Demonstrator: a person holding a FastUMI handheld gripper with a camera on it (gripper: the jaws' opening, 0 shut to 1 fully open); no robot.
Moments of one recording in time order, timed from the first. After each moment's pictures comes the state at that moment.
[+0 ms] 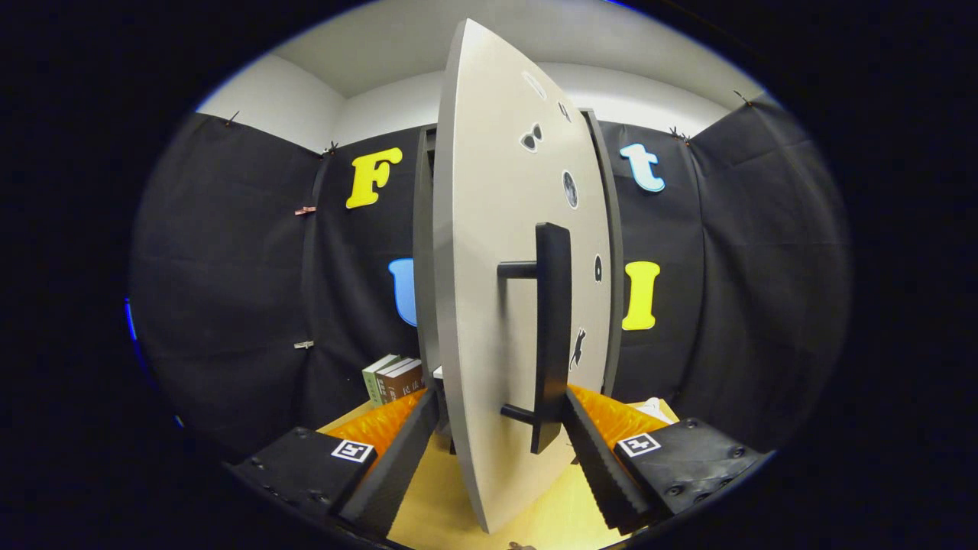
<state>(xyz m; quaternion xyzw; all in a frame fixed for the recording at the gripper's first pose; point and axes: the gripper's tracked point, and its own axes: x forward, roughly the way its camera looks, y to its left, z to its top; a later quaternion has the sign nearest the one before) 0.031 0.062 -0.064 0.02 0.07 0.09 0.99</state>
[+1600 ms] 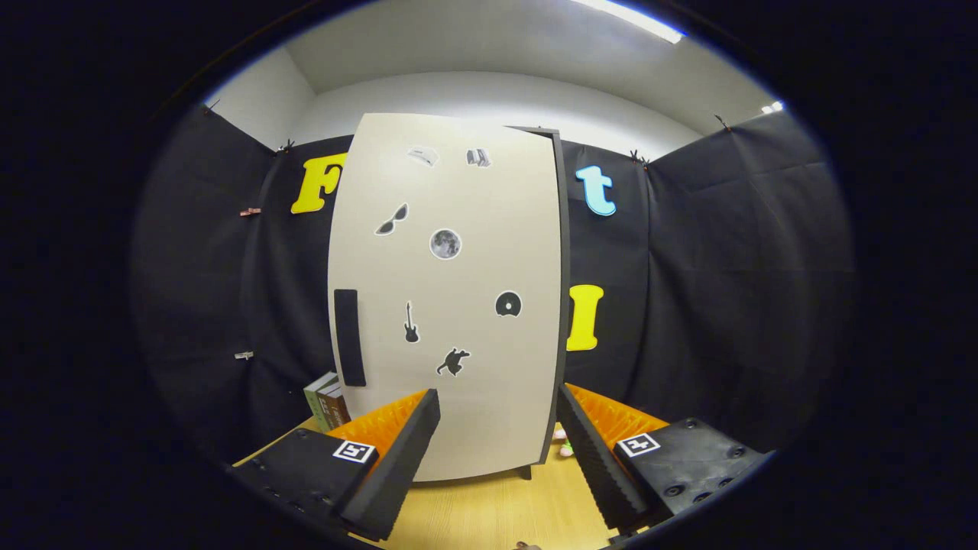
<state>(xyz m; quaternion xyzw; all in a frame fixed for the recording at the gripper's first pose) 0.054 0.028 -0.044 -0.01 0.04 -0.02 1.00</state>
